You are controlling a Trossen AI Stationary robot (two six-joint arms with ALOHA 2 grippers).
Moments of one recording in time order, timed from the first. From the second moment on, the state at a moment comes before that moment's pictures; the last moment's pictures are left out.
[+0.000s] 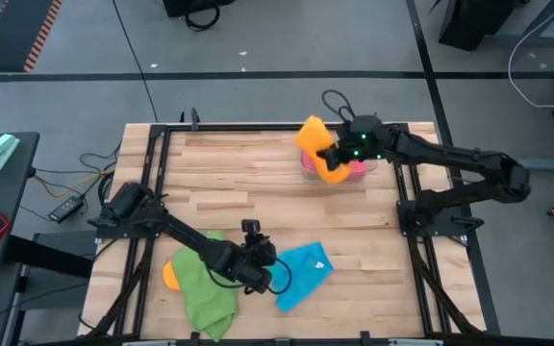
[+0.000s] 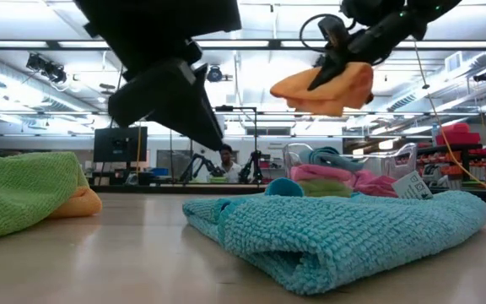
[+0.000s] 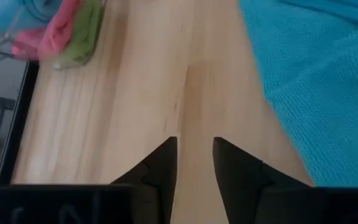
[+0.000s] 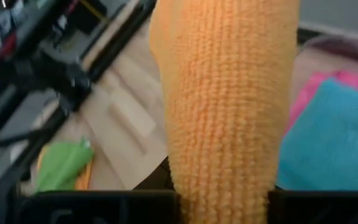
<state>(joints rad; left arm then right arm) -0.48 1.94 1.30 -0.56 -0.79 -0.30 -0.46 1.15 0.86 -0.27 -0.12 0.61</state>
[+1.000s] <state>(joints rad) -0.37 1.94 1.30 -0.39 -0.79 -0.05 -0.69 0.82 0.72 -0.60 -0.03 0.70</state>
